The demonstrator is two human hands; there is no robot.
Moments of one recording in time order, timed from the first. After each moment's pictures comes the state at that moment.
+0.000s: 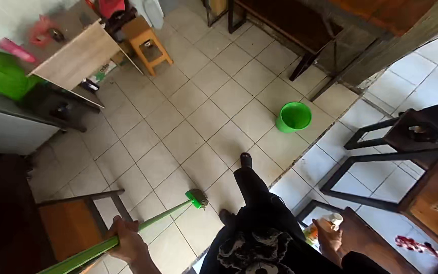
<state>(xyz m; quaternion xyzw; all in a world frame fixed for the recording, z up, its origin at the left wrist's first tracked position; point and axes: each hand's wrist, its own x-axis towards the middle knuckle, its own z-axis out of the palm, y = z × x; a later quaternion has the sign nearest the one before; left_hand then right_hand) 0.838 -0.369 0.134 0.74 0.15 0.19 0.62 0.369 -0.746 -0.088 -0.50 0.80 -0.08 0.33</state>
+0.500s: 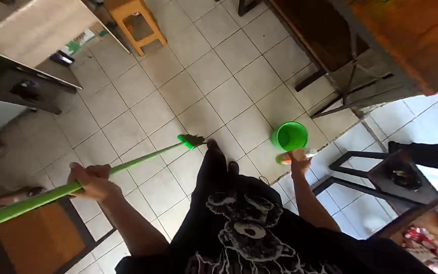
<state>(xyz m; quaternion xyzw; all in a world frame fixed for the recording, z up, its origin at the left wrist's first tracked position) 1.159 -0.599 0.135 0.68 0.11 0.22 0.69 0.782 -1.110 -0.082 -0.60 0.68 -0.16 0.40</state>
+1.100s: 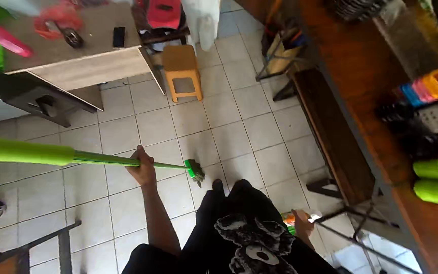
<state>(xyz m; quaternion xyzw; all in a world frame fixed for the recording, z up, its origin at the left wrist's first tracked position) 1.663 -0.760 0.072 0.70 0.13 0.19 0.68 1.267 -1.228 -0.035 -0.63 0.70 -0.05 0.32</state>
